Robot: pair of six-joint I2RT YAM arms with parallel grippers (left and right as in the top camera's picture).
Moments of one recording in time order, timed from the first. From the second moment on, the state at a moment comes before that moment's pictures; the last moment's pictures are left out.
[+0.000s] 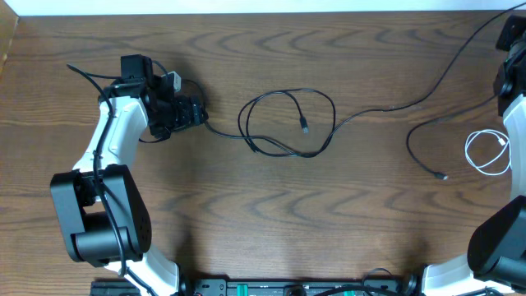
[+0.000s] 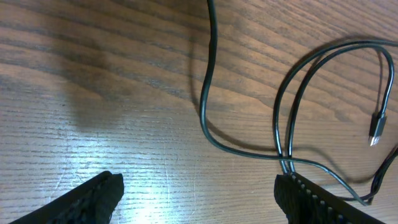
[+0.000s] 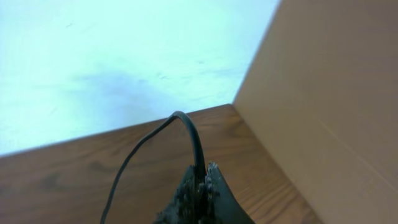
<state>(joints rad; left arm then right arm) 0.12 1.83 1.30 -0.77 0.38 -0.12 -0.30 1.71 1.46 -0.08 0.24 -0.15</state>
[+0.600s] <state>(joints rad) 0.12 1.83 1.30 -0.77 0.38 -0.12 -0.38 1.73 1.46 -0.56 0.21 -0.22</state>
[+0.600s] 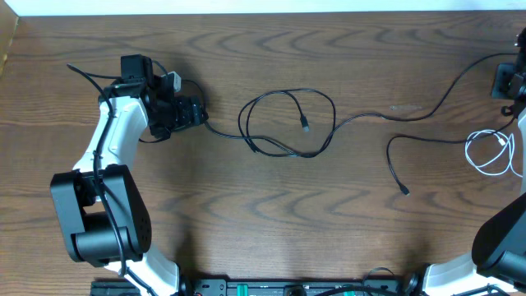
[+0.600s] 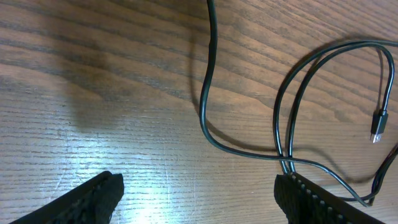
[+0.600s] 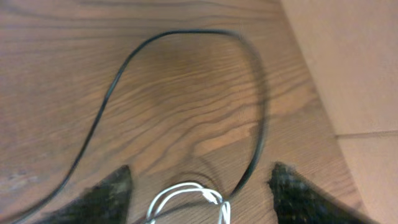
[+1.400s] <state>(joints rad) 0.12 1.83 1.30 -0.77 0.38 -0.12 -0.24 1.77 1.46 -0.68 -0.63 0.05</state>
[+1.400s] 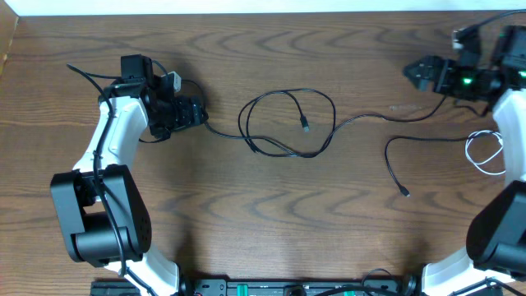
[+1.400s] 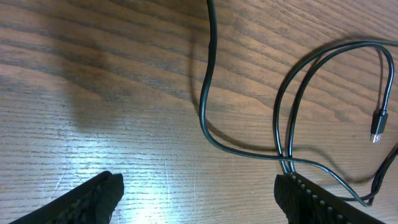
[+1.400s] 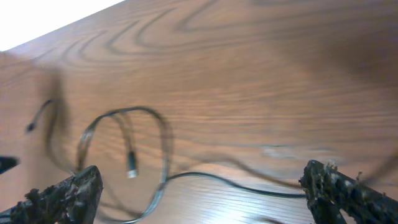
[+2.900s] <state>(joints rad) 0.12 1.83 1.30 -0.77 0.38 -0.12 0.35 1.88 1.03 -0.21 0.17 1.10</state>
